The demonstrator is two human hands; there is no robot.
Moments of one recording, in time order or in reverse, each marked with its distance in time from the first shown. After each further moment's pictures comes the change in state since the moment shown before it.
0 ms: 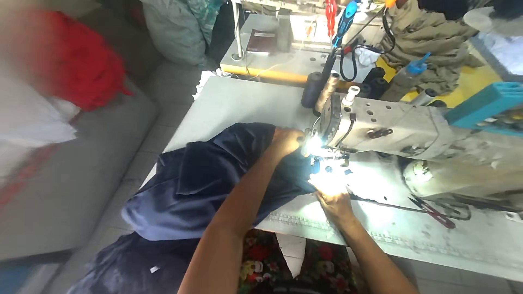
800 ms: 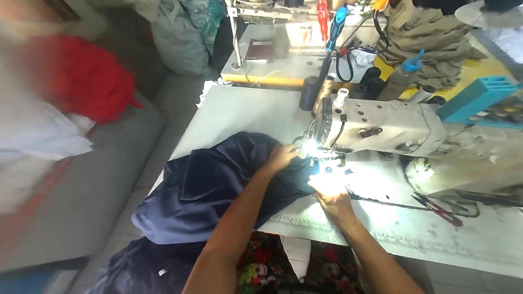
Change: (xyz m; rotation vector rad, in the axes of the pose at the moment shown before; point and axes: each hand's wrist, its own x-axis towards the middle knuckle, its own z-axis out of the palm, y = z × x) left_hand -0.035 -0.007 0.029 -0.513 0.108 -0.061; right_hand 0.000 -0.003 0.000 0.013 0.005 0.013
